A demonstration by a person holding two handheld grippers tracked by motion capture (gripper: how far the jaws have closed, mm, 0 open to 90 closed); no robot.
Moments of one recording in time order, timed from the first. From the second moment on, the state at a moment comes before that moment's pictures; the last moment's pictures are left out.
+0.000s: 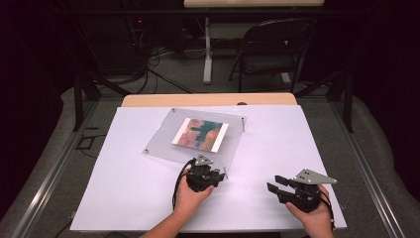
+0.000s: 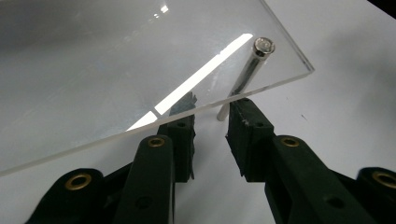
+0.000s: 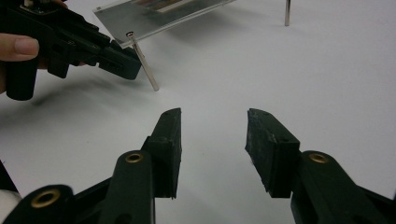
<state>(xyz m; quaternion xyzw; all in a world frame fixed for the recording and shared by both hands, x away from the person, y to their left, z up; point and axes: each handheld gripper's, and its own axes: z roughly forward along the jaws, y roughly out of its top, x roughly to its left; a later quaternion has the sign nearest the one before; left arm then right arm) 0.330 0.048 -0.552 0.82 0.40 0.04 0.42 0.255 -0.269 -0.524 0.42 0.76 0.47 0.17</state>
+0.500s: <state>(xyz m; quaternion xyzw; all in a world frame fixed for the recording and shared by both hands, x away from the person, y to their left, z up) 0.333 0.038 -0.558 0.81 0.40 0.03 0.44 0.255 -0.269 -0.525 0.42 0.75 0.48 0.17</state>
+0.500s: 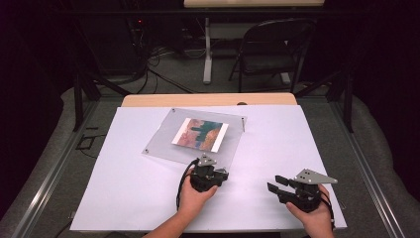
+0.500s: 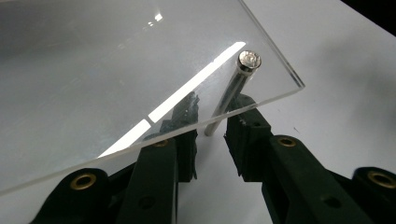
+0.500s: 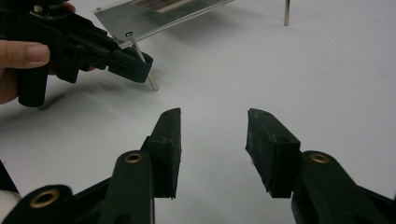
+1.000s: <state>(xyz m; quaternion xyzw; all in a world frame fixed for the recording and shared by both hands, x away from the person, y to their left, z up) 0.335 0.026 -0.562 0.81 0.41 0.03 0.42 0.255 -0.270 -0.526 0.42 0.75 0.48 0.16</state>
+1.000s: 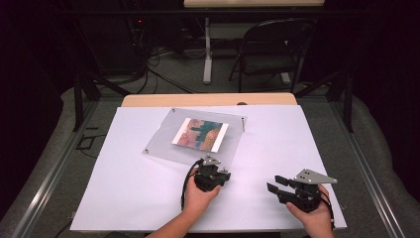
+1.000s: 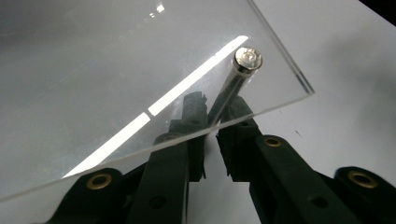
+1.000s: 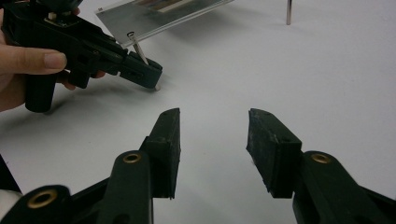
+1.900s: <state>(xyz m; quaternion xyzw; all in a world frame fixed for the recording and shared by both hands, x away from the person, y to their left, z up) 0.316 0.044 -0.555 0.83 0.38 0.07 0.41 0.255 -0.263 -0.527 0.41 0.76 0.48 0.15</state>
